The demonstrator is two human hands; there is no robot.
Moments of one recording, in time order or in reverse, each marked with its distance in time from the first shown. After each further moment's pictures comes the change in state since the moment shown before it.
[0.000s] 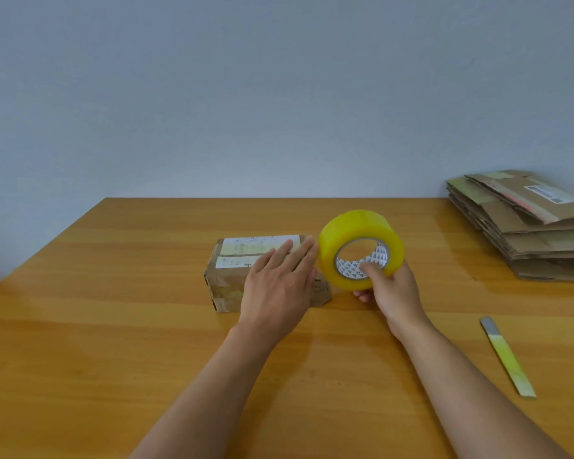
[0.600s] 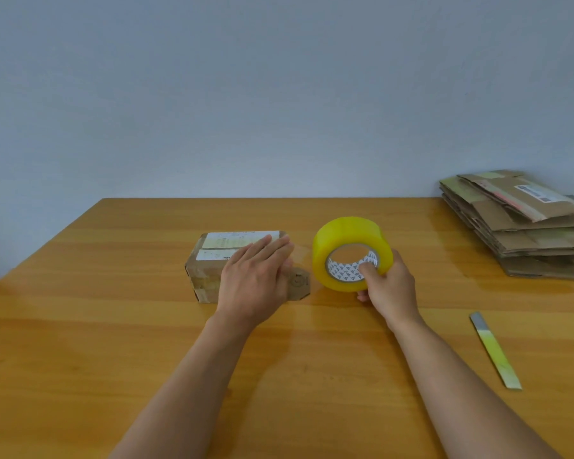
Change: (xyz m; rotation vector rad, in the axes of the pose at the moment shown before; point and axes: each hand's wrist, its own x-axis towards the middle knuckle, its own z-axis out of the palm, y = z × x) left_hand -0.001 -0.027 -0.003 -0.134 0.075 -0.086; right_hand -0.003 -0.004 -0.011 -0.224 0.076 -0.072
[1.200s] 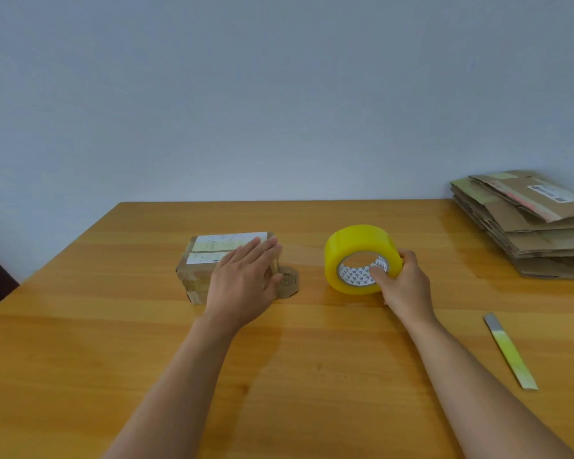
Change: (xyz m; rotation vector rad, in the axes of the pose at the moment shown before) left_hand -0.010 -0.037 -0.020 0.079 -0.145 -0.011; right_hand 0.007 0.009 0.000 -0.181 0.033 -0.049
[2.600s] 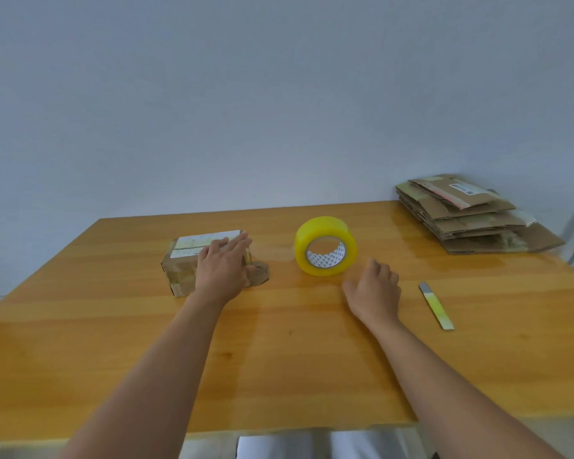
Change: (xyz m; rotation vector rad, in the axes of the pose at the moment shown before) left_hand 0.007 0.023 -0.024 0.056 -0.277 -0.176; right_hand -0.072 -0.013 -0.035 -0.551 0.022 0.027
